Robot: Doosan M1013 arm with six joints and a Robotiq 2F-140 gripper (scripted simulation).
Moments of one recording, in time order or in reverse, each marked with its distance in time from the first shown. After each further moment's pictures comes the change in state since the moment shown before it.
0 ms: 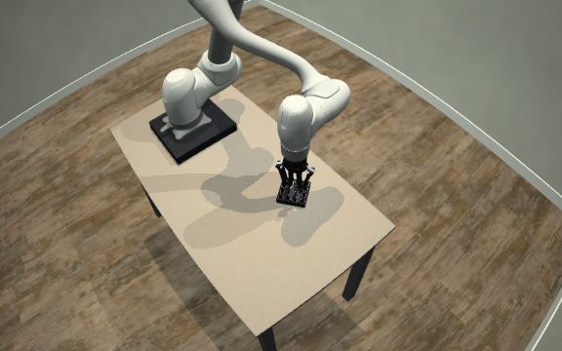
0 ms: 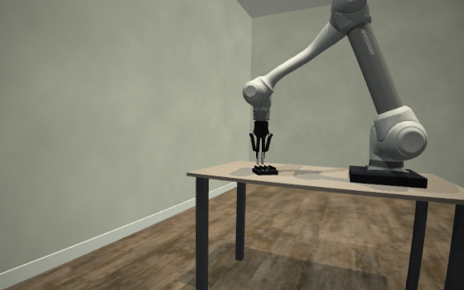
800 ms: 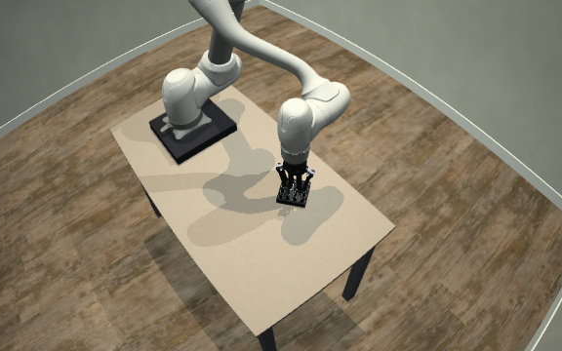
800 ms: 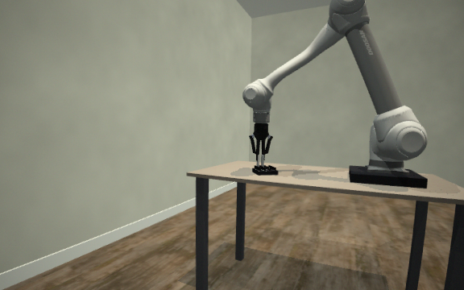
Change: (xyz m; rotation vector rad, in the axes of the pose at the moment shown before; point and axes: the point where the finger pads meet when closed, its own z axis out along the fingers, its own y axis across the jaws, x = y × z) arm 0.000 0.000 0.013 0.000 0.000 0.000
